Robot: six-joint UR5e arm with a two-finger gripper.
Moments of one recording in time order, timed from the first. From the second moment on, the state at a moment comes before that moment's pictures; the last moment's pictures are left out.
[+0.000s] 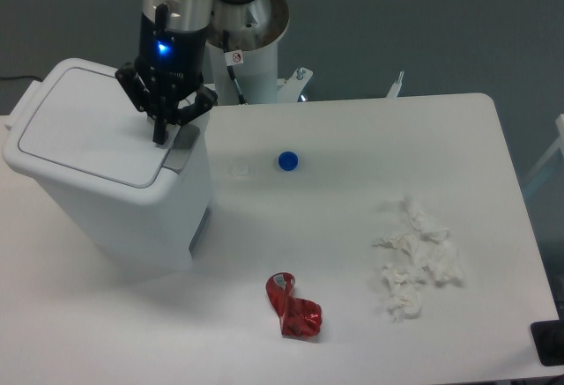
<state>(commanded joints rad) 2.28 -1.53 -1.67 -1.22 1.24 0.49</state>
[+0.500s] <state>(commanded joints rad) 2.28 -1.53 -1.66 -1.22 1.24 0.49</state>
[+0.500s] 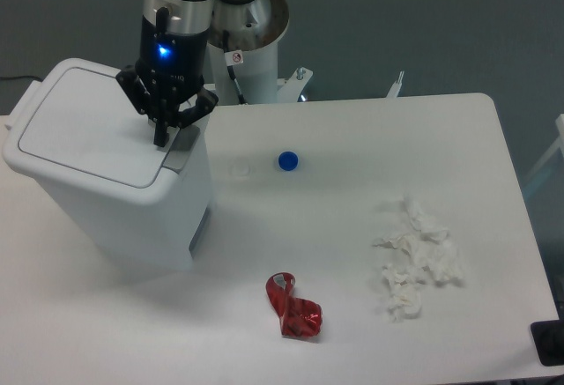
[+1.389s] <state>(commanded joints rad) 2.35 -1.53 -1.60 -1.22 1.23 0.49</state>
